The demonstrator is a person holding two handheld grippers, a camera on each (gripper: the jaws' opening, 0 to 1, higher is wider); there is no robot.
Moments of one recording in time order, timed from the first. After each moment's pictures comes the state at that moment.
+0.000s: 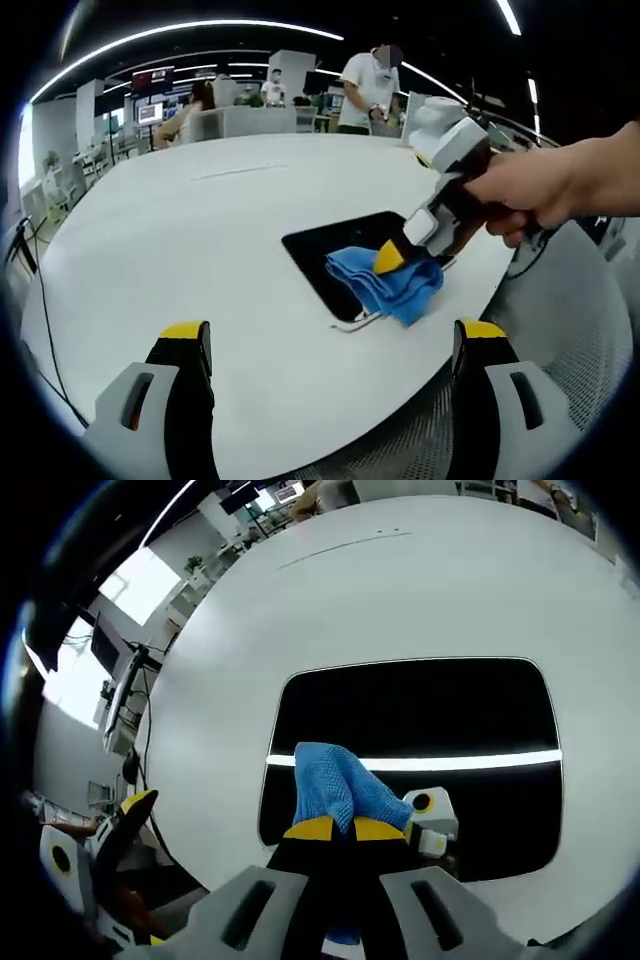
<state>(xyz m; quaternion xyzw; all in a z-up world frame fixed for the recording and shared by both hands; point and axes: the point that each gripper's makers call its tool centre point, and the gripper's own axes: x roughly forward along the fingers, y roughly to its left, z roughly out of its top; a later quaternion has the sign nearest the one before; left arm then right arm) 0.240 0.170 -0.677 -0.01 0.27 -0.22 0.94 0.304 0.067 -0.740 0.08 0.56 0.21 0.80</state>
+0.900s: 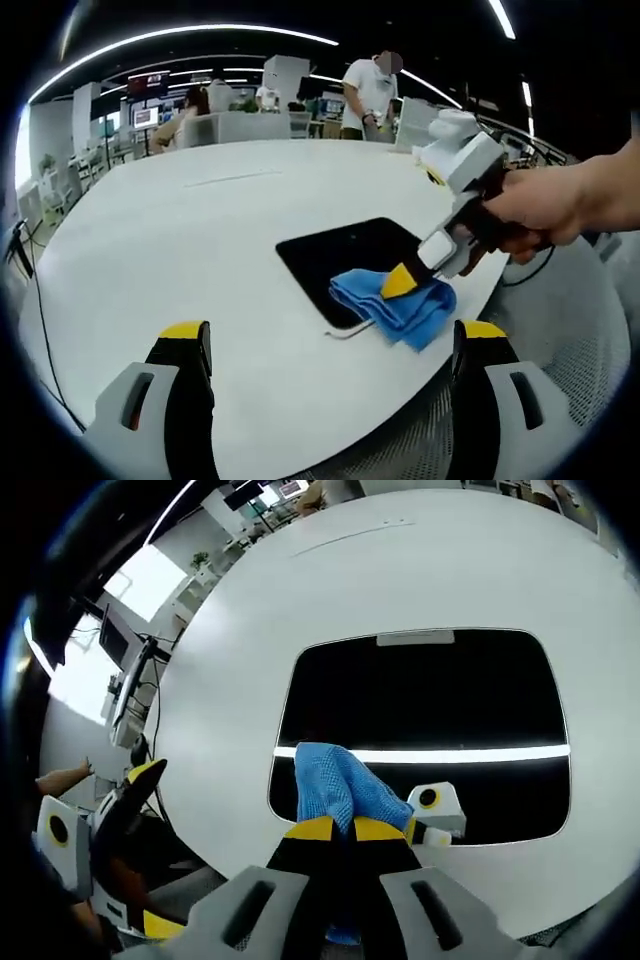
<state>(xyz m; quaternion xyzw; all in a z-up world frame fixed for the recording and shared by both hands) 0.243 0.166 -0.673 -0.01 0.27 -0.23 0.94 0.279 0.069 -0.739 0.08 0.57 0.23 0.78</state>
